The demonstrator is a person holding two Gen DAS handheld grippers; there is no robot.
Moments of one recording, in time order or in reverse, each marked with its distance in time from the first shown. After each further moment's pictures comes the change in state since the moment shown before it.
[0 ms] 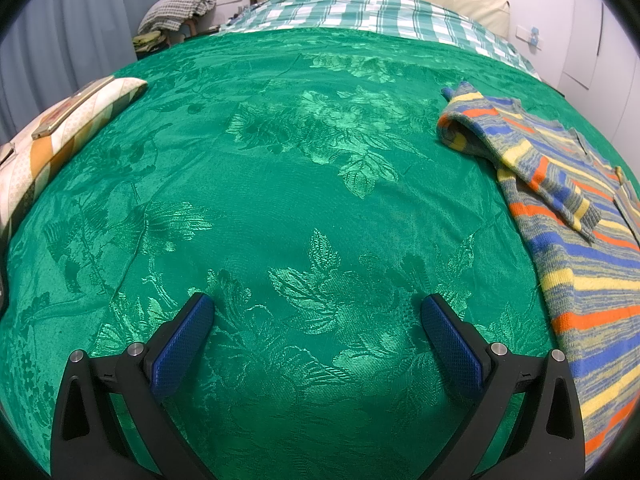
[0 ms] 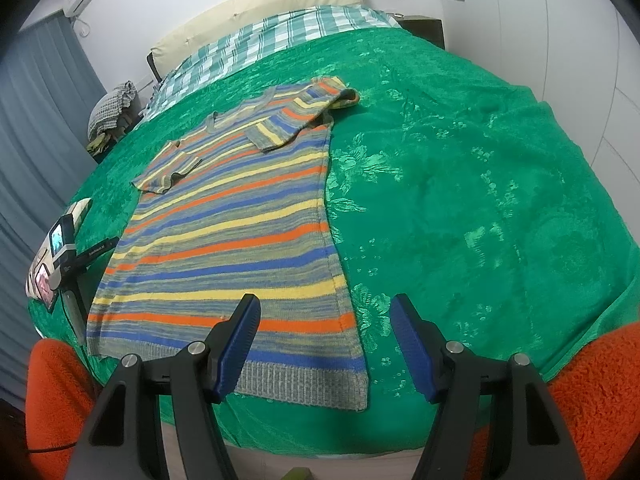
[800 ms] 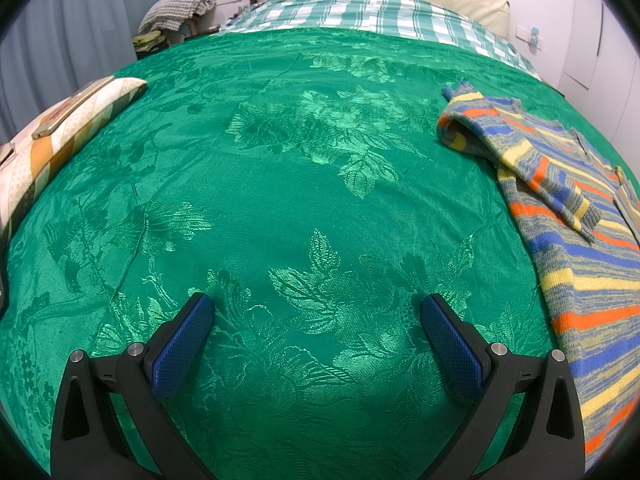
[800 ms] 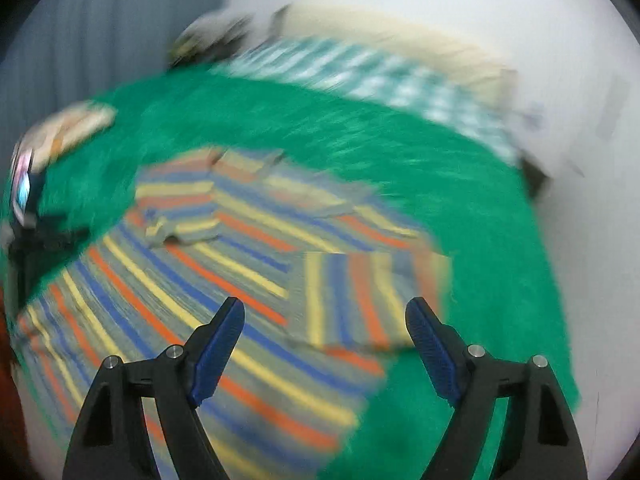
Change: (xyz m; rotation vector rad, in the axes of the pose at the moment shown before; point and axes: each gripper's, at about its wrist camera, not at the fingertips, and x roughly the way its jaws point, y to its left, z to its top) left arm 0.000 0.000 0.000 0.000 0.000 0.000; right arm 0.128 0.133 0.189 -0.707 -0.051 -0.003
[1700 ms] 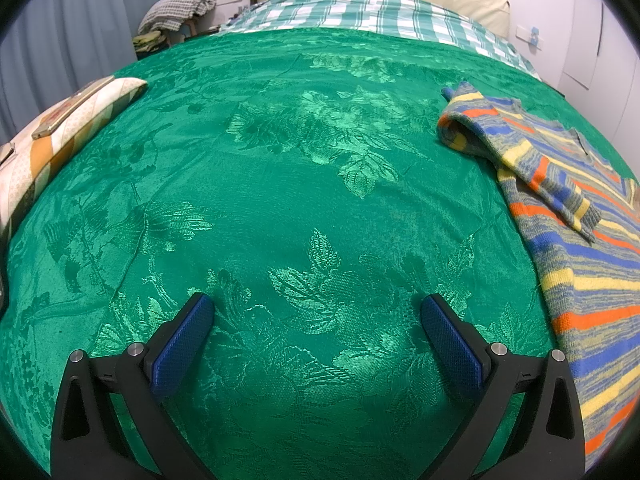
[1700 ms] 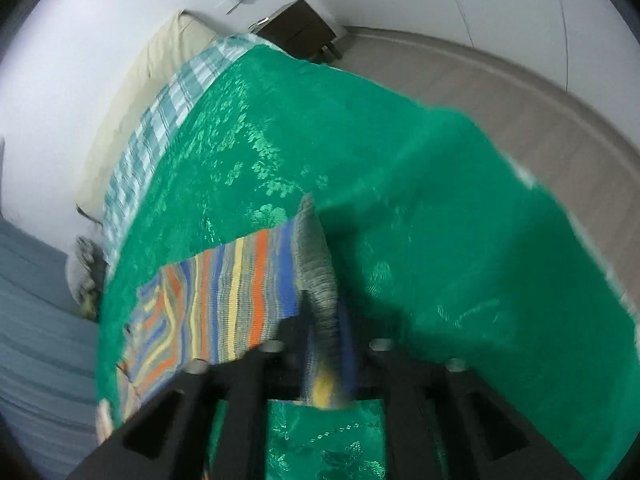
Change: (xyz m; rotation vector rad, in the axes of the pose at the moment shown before) left arm 0.000 0.000 0.000 0.000 0.000 0.000; right arm 0.018 -0.303 -0.219 1.286 0.009 0.076
